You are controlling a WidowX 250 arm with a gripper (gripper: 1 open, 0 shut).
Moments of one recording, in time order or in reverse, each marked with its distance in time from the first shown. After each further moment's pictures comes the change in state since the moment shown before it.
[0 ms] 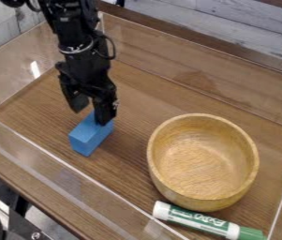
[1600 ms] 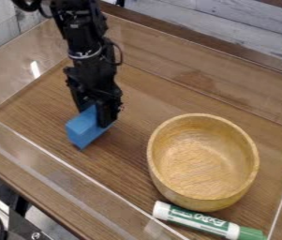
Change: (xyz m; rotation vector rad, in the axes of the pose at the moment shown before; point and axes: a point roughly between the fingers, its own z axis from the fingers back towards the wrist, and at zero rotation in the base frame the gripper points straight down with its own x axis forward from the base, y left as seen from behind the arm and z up) arm 0.008 -0.005 -0.010 -0.007 0.035 -0.029
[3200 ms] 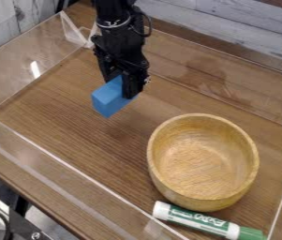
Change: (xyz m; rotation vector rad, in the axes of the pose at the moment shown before) arm 0.045 -0.013 0.026 0.048 -0.090 -0.098
